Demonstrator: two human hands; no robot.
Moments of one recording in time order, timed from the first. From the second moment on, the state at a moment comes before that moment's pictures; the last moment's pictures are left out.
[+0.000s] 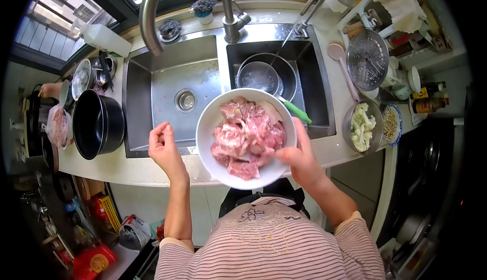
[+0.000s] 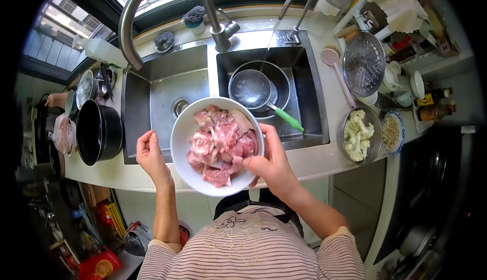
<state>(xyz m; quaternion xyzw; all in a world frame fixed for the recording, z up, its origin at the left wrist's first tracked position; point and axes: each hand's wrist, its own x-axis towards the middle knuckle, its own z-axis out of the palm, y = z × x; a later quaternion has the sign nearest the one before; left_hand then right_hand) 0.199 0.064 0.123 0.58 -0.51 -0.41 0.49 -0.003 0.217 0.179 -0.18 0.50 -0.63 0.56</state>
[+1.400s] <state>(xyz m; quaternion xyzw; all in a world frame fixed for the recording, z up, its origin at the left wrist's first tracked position) 0.412 0.127 0.122 0.66 -0.15 -0.47 0.57 0.180 0.135 0.092 -0.24 0.52 -0.39 0.72</state>
